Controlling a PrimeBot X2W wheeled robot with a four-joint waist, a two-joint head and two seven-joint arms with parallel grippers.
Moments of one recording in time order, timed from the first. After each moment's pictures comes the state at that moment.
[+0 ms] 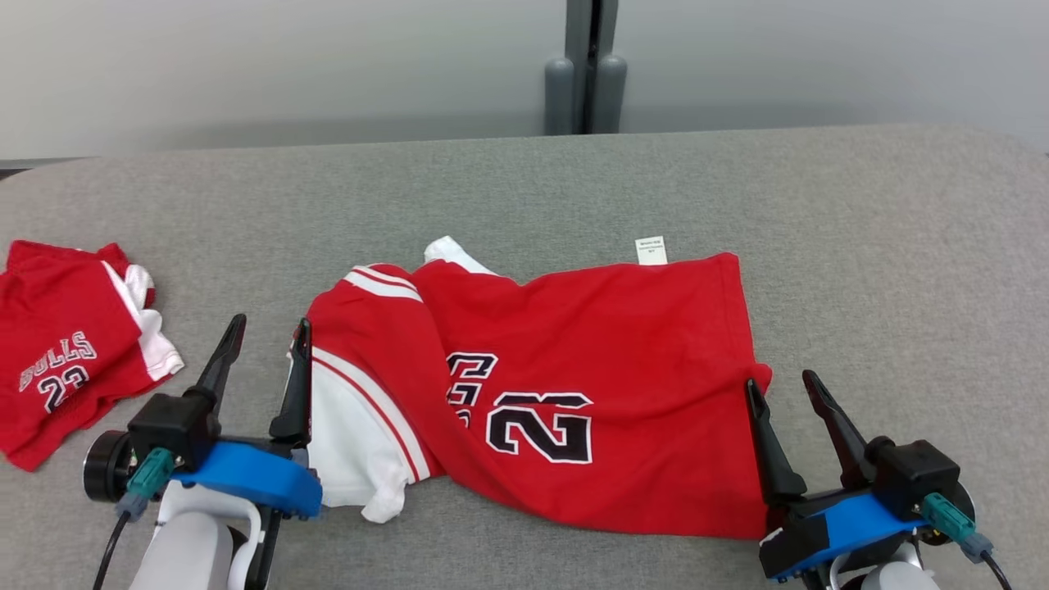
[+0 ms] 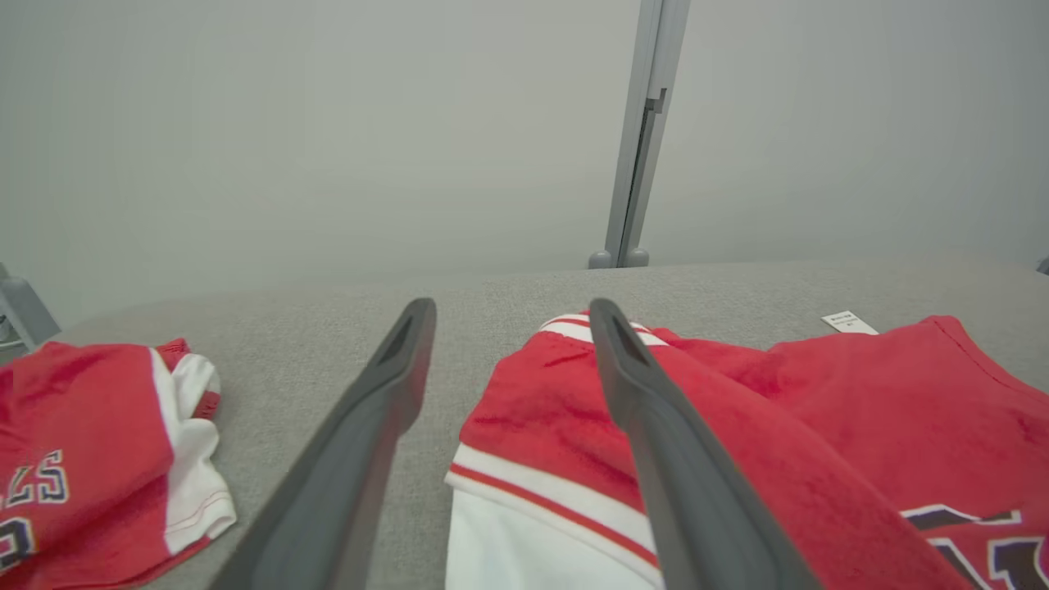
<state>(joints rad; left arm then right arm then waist) -0.26 0.21 -0.17 0.42 -0.27 -0.13 -0.26 -0.12 -0.05 0.07 0.29 0.17 0.13 -0.26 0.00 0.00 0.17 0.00</state>
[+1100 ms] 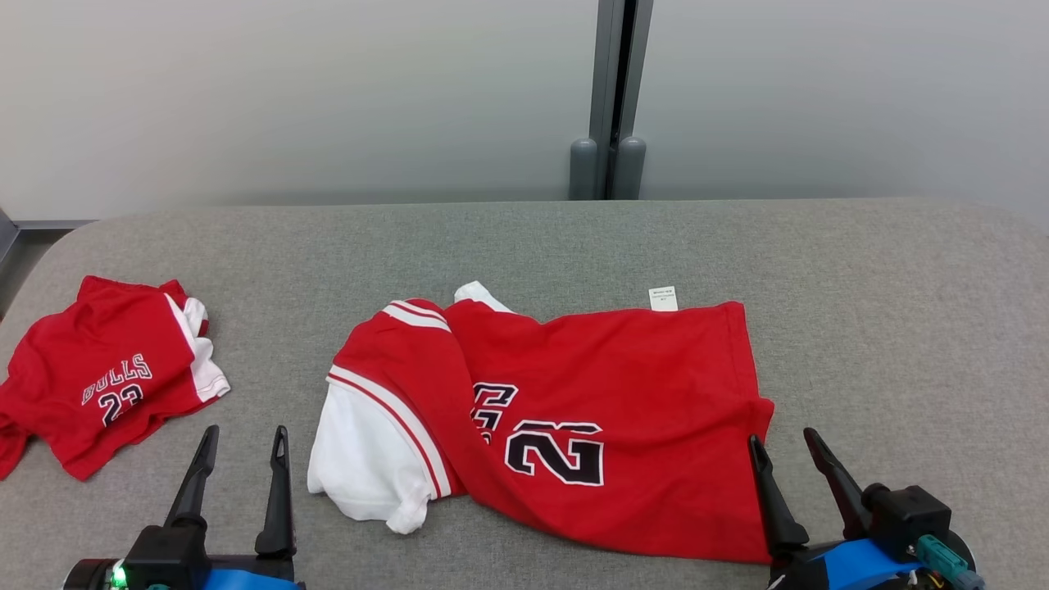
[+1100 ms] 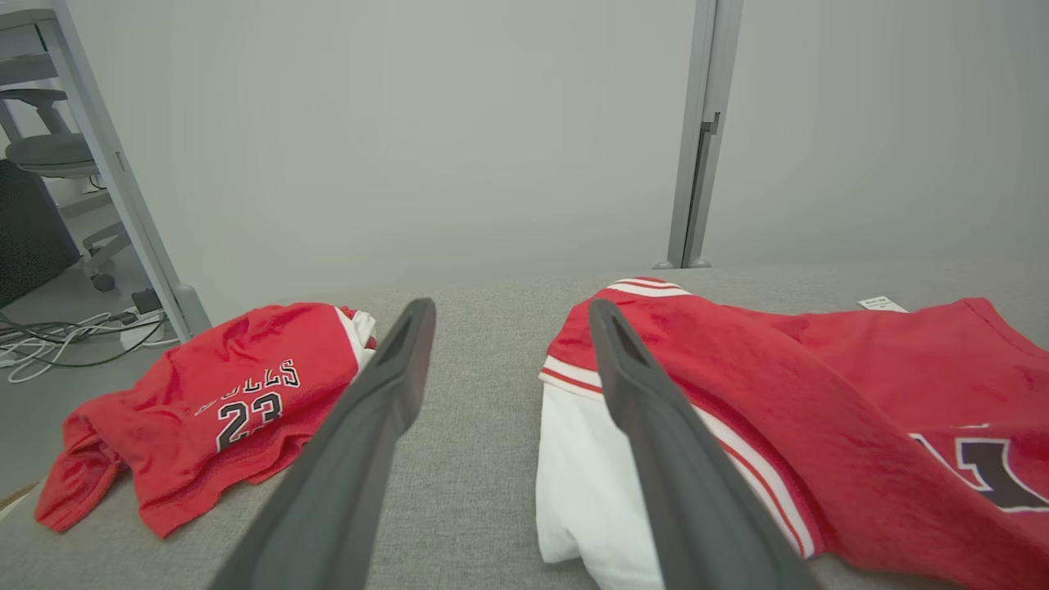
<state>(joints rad) 0.06 0.11 0.02 0.18 -0.06 -0.13 -0.26 -0.04 -0.05 0.07 0.34 0.17 0.13 -0.26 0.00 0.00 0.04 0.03</state>
